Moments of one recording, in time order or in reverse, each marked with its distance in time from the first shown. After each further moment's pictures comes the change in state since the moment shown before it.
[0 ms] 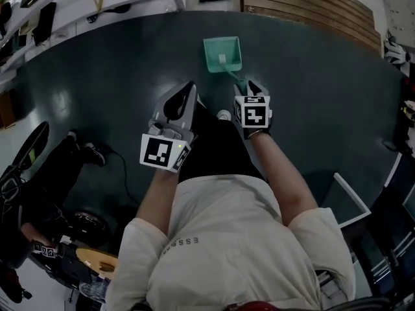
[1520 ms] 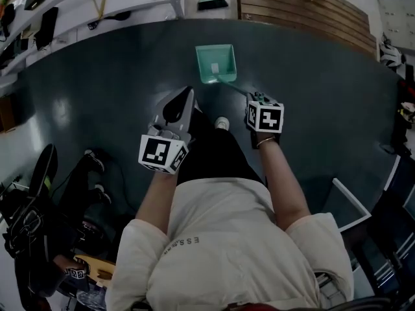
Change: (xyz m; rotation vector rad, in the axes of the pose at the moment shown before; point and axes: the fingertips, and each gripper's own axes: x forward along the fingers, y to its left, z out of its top) left arm -0.010 0.002 -0.018 -0.032 0.026 -0.002; right arm -0.037 -0.034 -0.021 0.140 0.084 -0.044
